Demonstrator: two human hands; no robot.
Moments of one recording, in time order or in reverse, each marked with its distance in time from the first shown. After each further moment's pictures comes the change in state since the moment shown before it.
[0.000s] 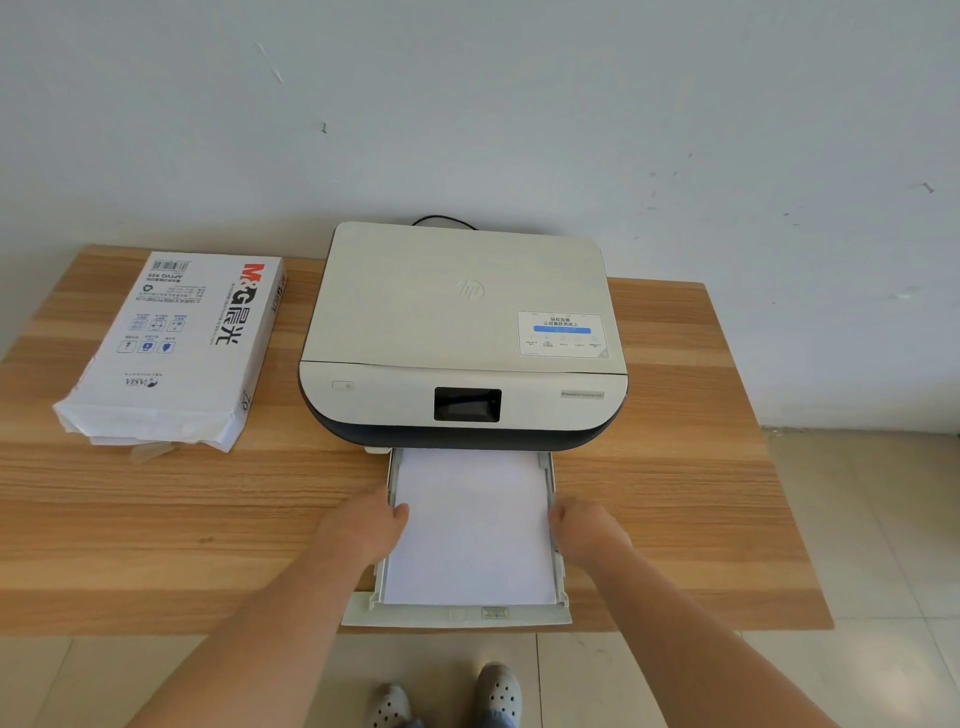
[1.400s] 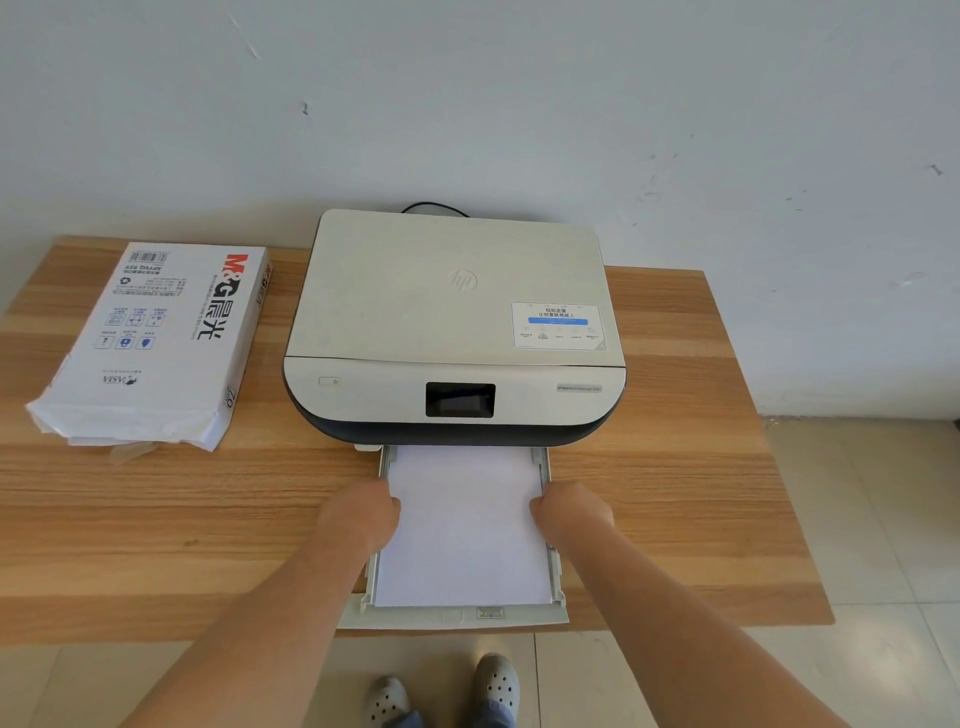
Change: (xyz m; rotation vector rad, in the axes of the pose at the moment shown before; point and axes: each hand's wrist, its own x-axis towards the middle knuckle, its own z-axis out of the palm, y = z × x) left_hand 0.018 0.009 0.002 0.075 0.023 0.000; right_hand 0.007 -0.026 -0.012 -0.077 -0.011 0.082
